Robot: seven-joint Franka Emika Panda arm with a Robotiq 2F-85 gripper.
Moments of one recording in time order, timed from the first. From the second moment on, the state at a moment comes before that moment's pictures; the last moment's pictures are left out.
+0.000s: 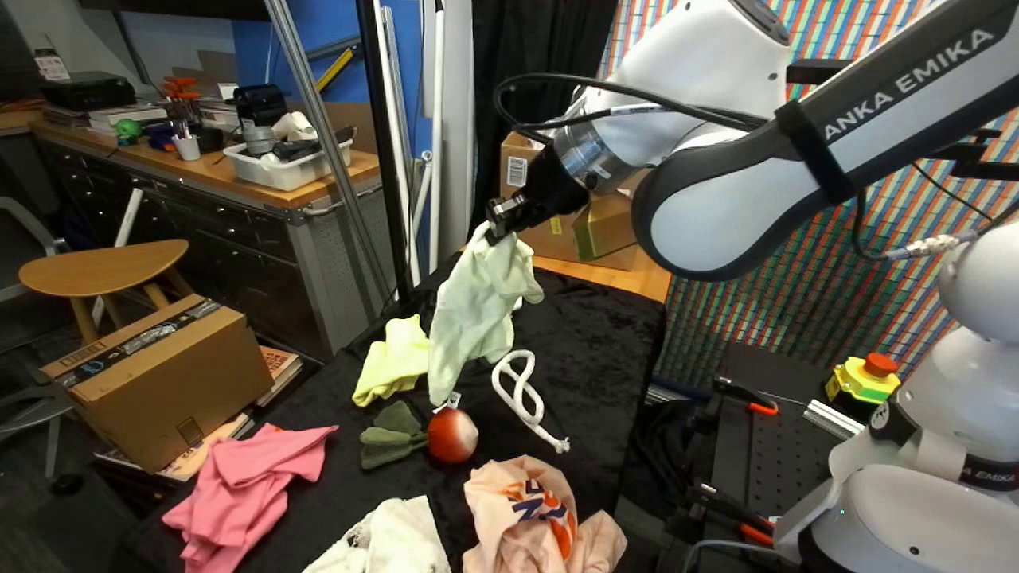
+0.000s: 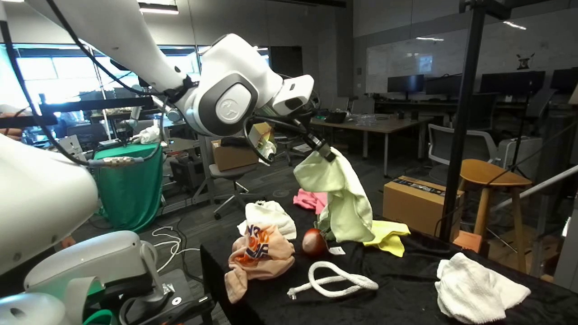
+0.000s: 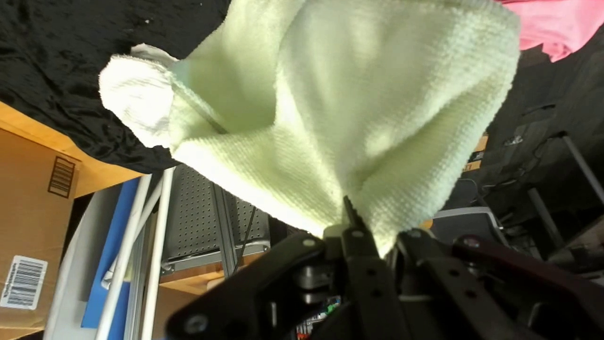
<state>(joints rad) -0.84 -0.41 1.17 -2.64 0.38 3.15 0.34</state>
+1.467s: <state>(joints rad) -2.01 -0.85 2.01 -2.01 0.42 2.94 0.62</state>
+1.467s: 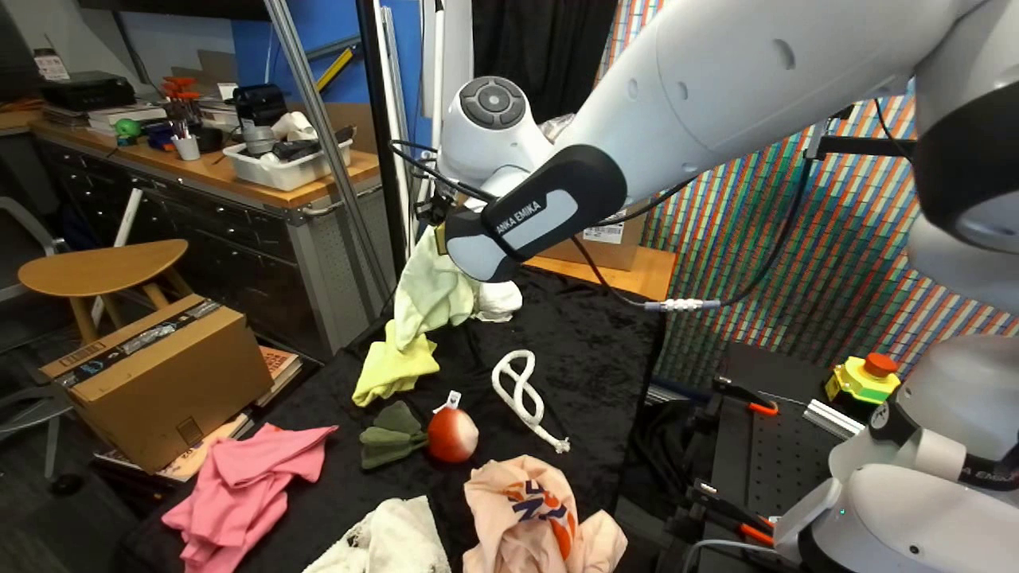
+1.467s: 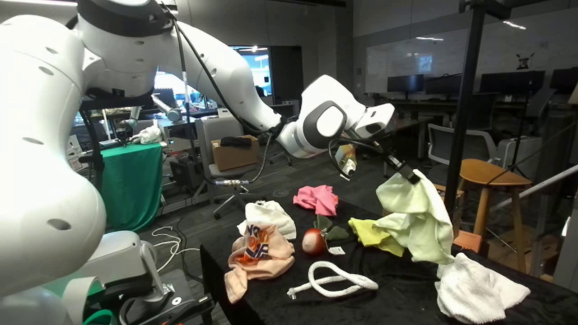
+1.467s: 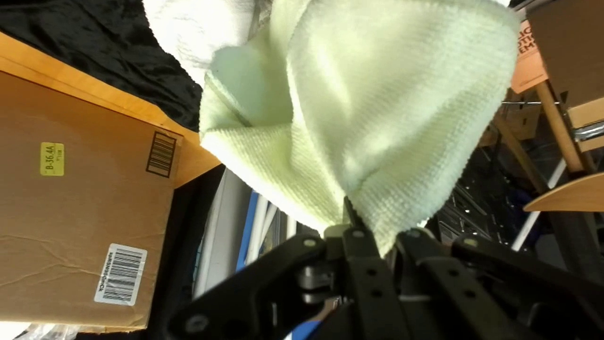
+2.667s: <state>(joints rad) -2.07 -0.74 2.28 -1.98 0.44 2.86 0.36</state>
